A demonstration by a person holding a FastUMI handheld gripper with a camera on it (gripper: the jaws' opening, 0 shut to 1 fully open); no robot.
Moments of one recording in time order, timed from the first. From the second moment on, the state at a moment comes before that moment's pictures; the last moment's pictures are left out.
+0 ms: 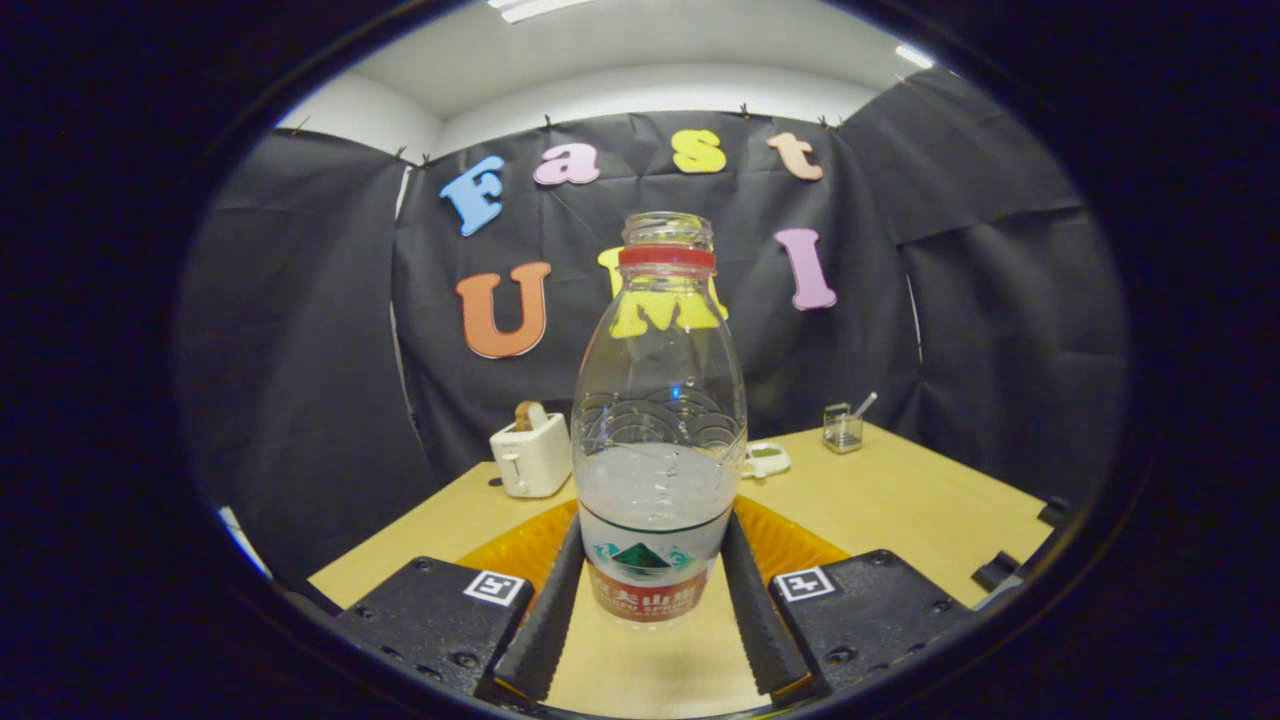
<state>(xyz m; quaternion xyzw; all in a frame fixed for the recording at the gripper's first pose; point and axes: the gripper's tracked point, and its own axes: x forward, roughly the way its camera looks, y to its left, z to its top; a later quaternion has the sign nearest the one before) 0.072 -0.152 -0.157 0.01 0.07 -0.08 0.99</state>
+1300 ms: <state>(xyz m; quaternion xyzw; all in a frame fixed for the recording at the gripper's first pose) 0.269 -0.159 -0.293 -0.08 0.13 -0.11 0.98</state>
